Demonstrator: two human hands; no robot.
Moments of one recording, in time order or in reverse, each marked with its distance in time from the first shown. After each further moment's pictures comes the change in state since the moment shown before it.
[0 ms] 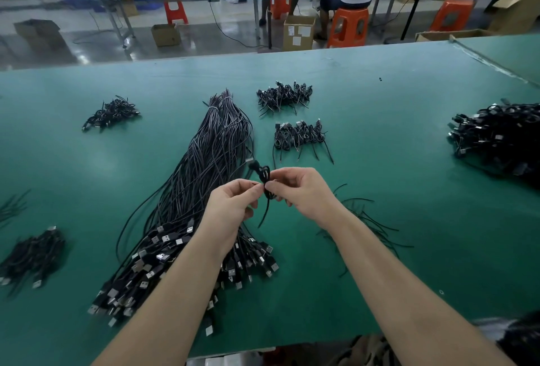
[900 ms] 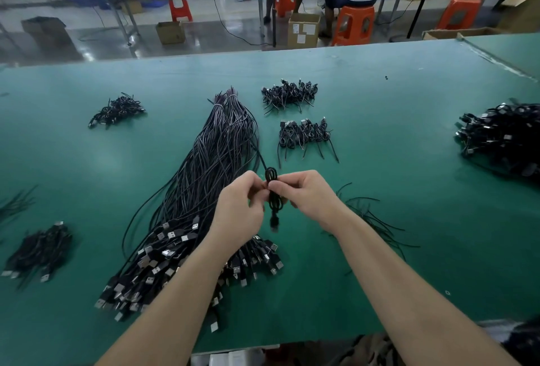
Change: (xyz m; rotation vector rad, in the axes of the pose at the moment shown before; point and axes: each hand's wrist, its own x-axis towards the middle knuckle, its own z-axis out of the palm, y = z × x) left_hand -0.010 0.003 0.001 0.709 0.052 0.430; right_hand -0.002 0.003 0.004 -0.031 -0.045 -0.003
